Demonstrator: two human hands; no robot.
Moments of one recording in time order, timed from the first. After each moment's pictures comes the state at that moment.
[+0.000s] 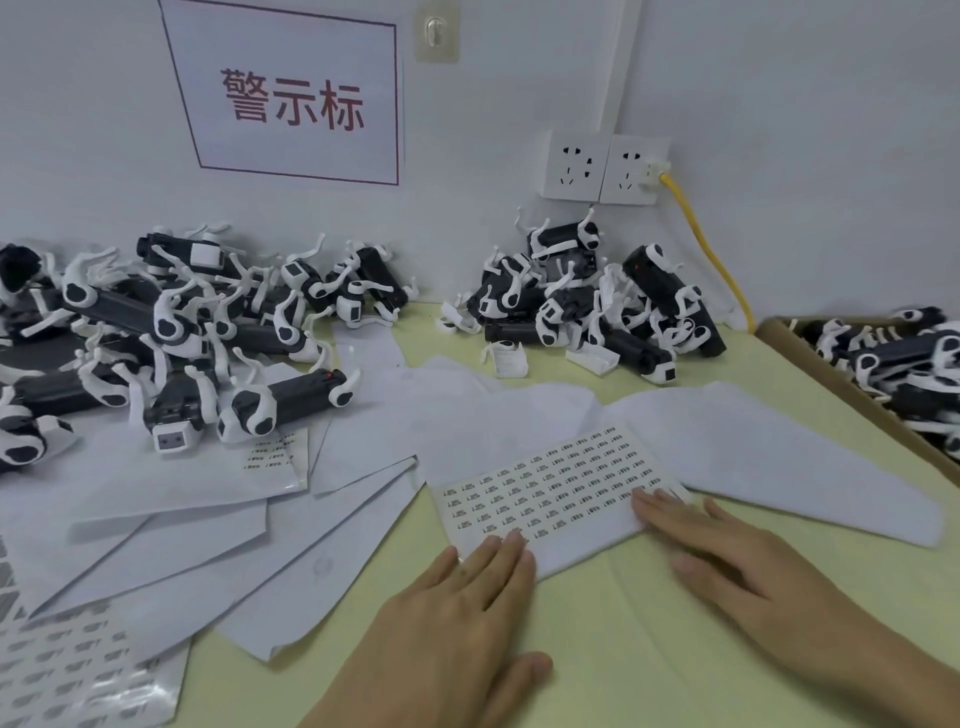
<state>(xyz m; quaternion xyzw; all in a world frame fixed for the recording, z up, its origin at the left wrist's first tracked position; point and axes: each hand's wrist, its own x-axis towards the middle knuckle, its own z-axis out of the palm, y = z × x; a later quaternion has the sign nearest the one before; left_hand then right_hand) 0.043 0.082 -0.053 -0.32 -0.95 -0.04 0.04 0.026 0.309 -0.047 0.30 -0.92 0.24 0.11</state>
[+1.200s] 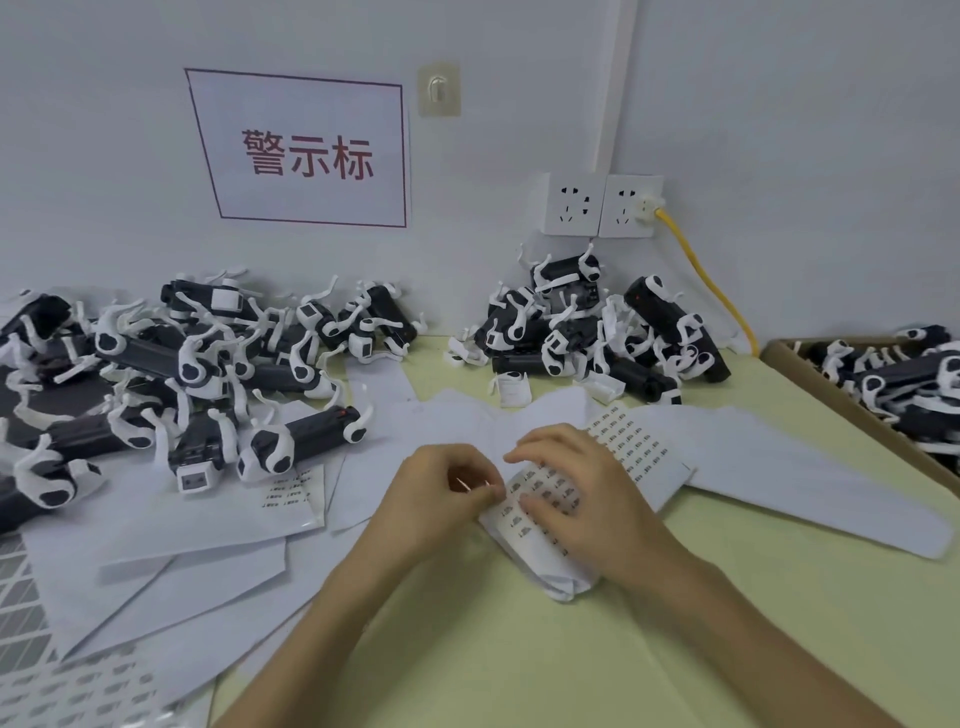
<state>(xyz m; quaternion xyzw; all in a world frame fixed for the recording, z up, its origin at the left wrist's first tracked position) -0.067 0.064 -0.035 -0.13 -0.85 -0.51 0.01 -0.061 0.265 -0.043 0.26 -0.88 0.34 0.19</state>
